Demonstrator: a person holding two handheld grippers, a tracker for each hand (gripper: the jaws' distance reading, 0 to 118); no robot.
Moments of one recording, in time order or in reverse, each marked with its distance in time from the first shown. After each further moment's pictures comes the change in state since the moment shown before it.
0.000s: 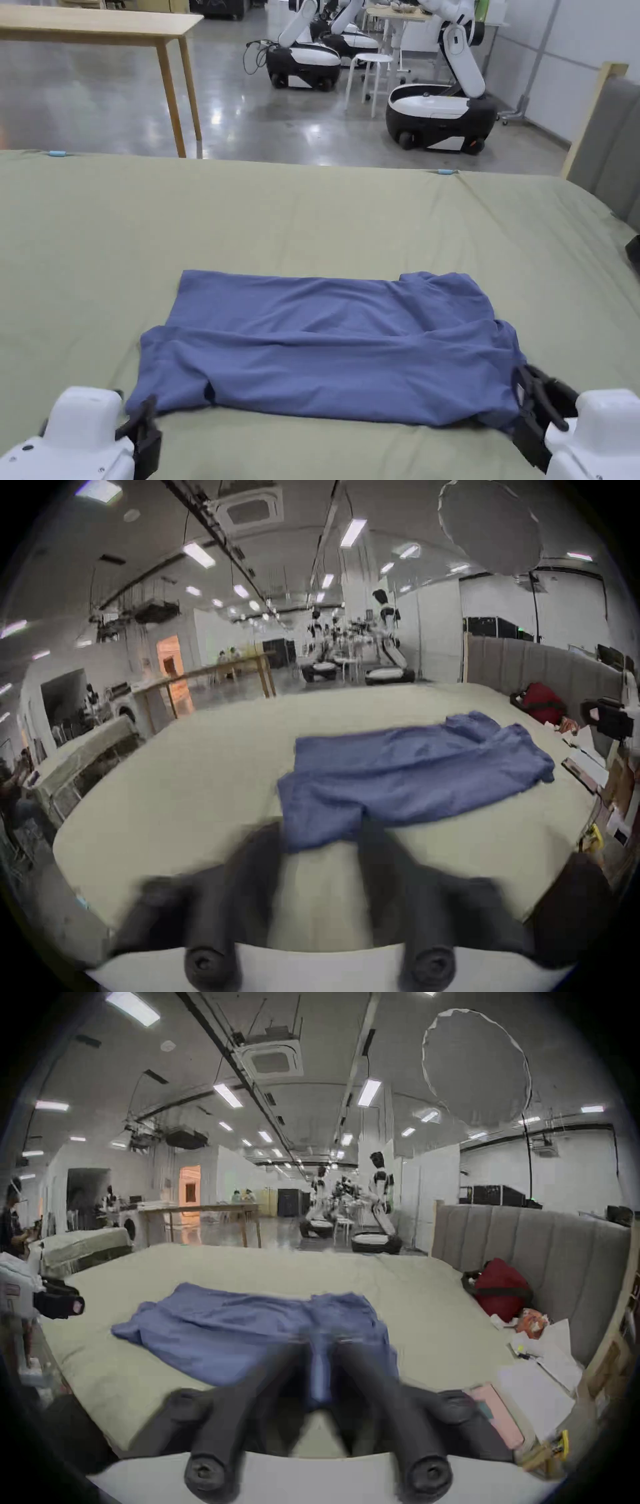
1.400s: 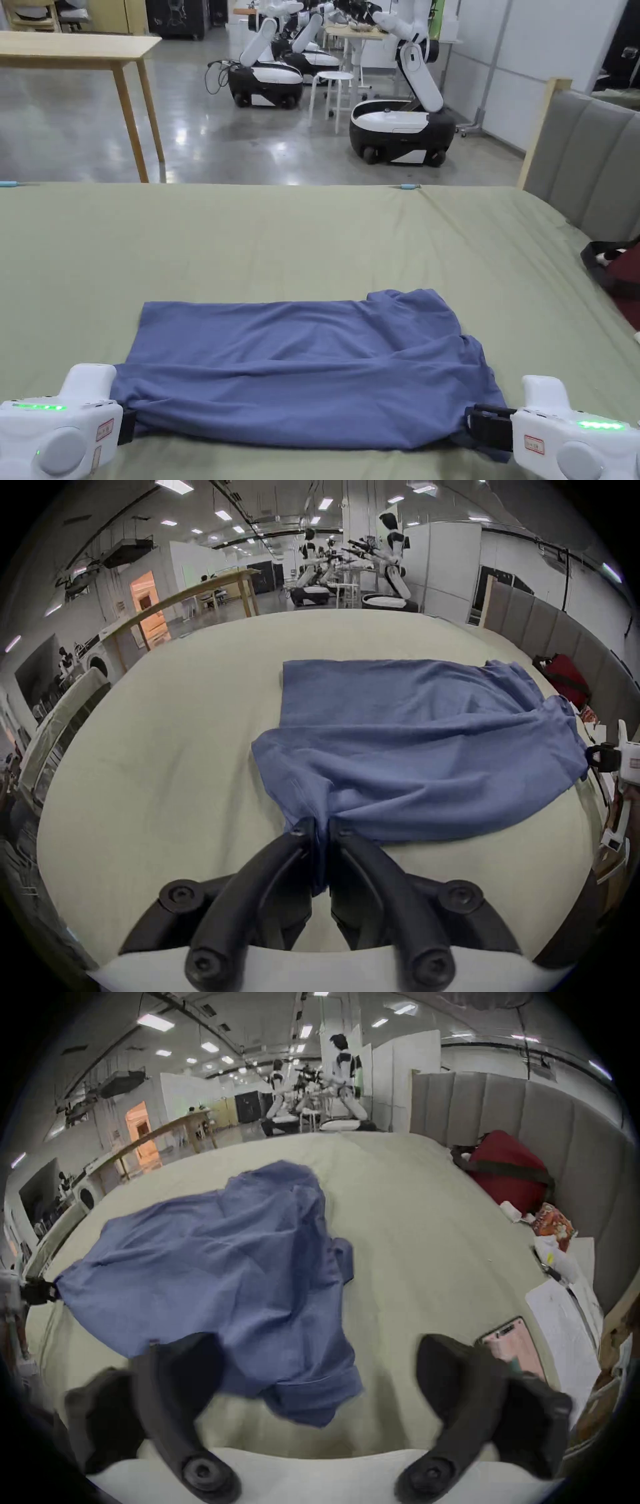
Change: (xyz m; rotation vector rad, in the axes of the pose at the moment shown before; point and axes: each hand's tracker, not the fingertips) left arm -0.015 0.057 -0.133 -0.317 -0.055 0.010; right arm 0.101 -0.049 -0.161 -0.545 -0.033 -0.138
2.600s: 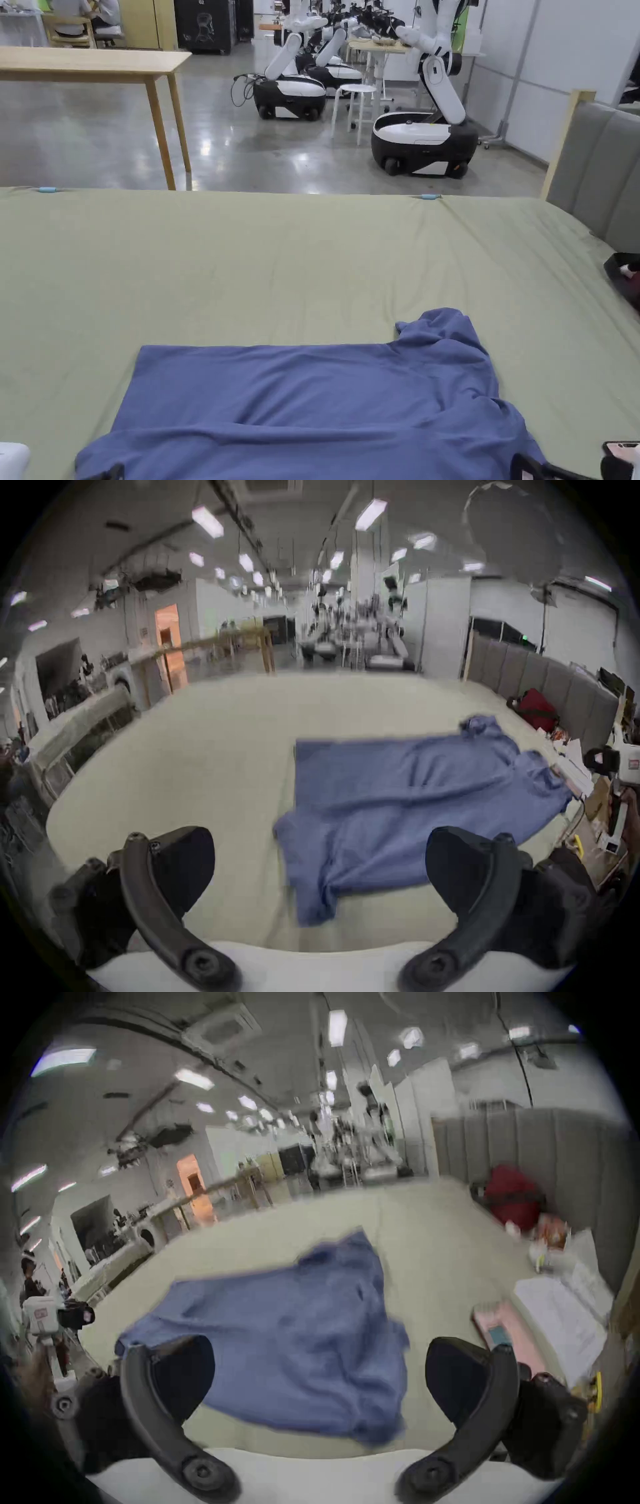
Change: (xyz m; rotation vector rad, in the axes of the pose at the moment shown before) left arm -0.019 -0.086 0.153 0.398 0.008 0.038; right arm -0.017 -0.063 0.169 0.409 0.245 -0.028
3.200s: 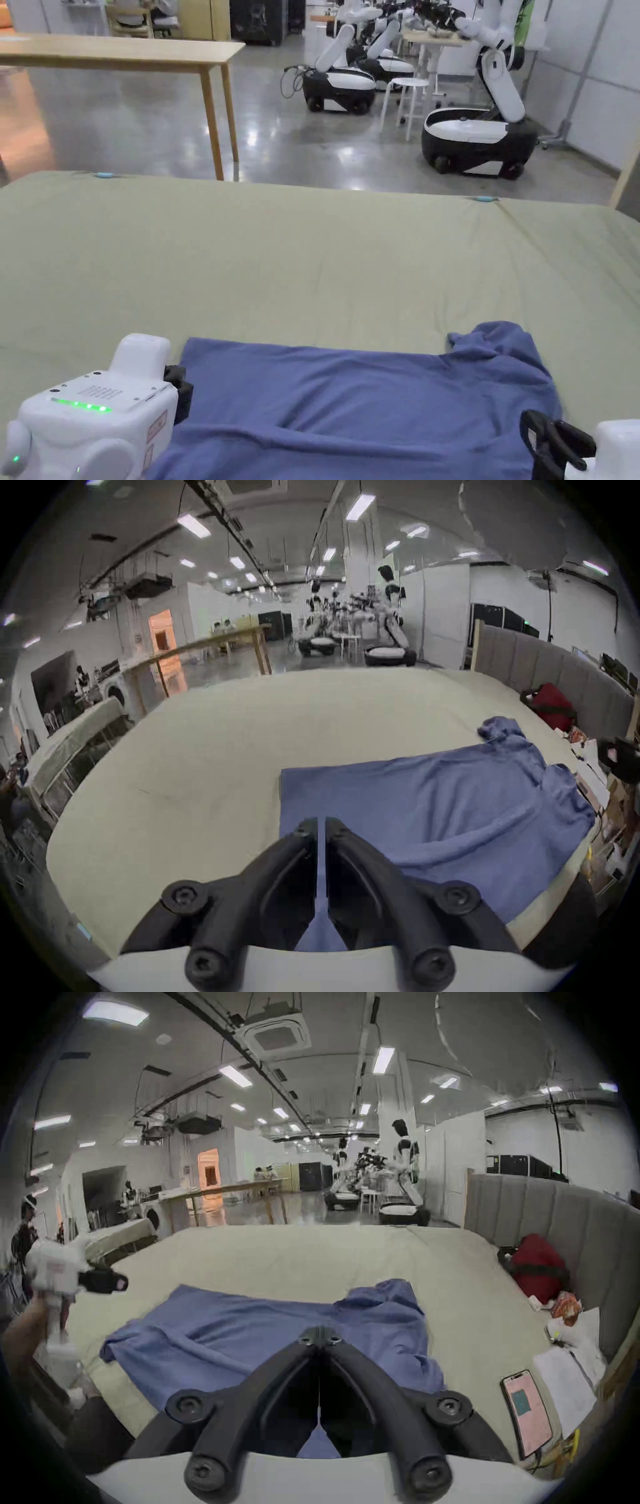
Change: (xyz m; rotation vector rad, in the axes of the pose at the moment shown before) left arm -0.005 0.039 -0.142 -0.195 0.017 -0.032; right arm -0.080 0.021 -0.066 -0.023 -0.010 0.182
